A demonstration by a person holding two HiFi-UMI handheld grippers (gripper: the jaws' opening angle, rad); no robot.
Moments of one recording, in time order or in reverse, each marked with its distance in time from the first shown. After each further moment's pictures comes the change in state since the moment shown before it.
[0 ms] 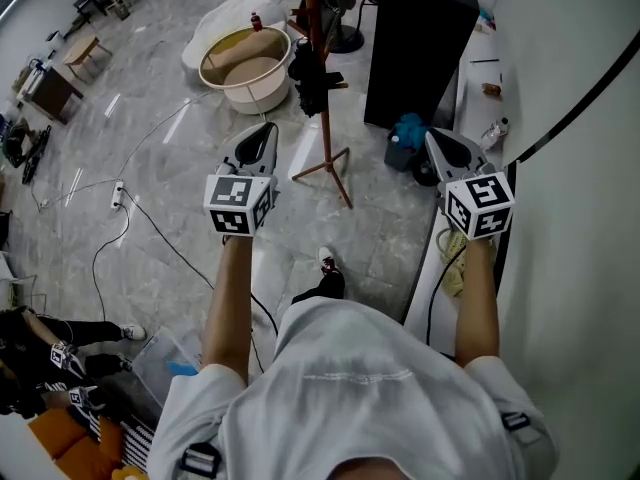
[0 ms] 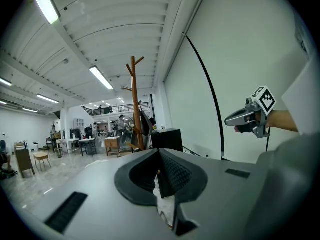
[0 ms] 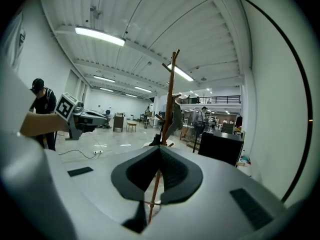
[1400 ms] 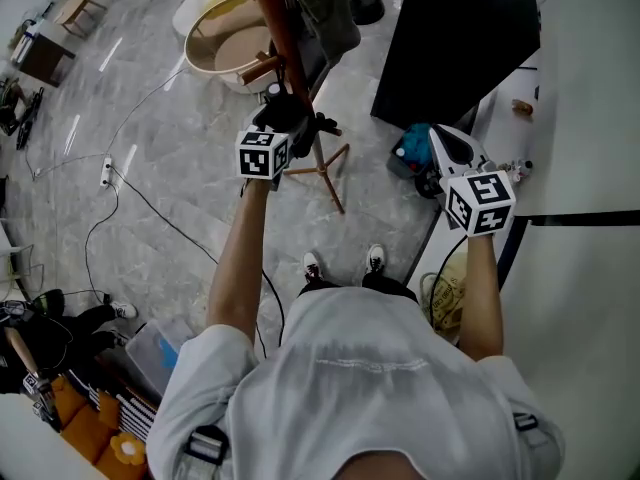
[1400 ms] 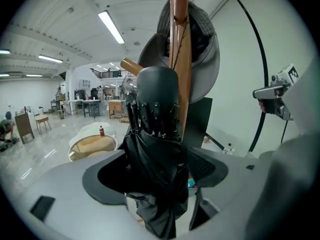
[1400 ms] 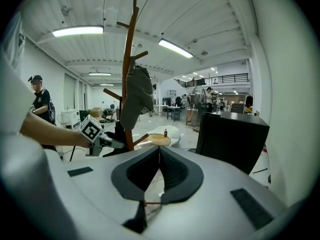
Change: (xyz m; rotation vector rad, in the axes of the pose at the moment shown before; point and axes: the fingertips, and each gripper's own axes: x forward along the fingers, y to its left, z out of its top) left arm 0.346 0.098 -0.168 -0.232 0.364 0.032; right arm 0.247 -0.182 -0.045 0.088 0.174 0.116
